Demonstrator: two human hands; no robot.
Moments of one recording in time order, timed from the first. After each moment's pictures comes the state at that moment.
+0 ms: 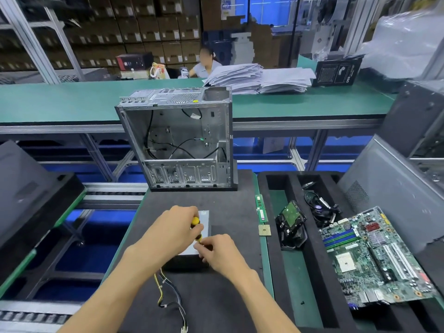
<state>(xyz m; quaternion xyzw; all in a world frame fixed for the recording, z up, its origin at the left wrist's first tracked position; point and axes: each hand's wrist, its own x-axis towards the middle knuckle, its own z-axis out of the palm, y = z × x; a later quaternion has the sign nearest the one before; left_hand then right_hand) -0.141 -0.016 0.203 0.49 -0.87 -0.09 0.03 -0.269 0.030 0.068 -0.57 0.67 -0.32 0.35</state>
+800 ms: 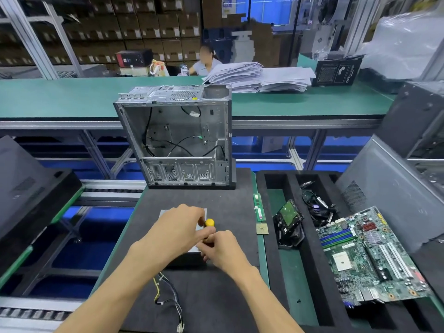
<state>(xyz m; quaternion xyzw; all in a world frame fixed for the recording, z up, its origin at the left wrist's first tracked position) -0.152 -0.007 0.203 0.47 -0.88 -0.07 0.01 -0.276 0.029 0.065 -0.55 0.69 -0.32 0.34</state>
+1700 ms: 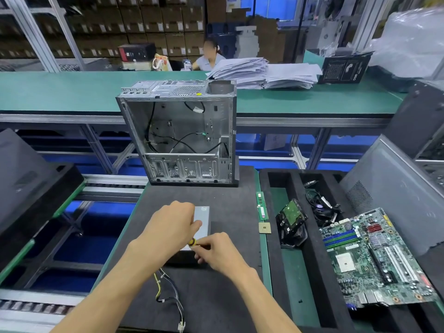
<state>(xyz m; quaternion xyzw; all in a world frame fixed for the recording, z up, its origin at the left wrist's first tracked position) -0.142 -0.015 0.198 0.53 -0.85 -0.03 0.00 -0.265 0.028 0.059 -0.56 0.64 -0.34 0.40</state>
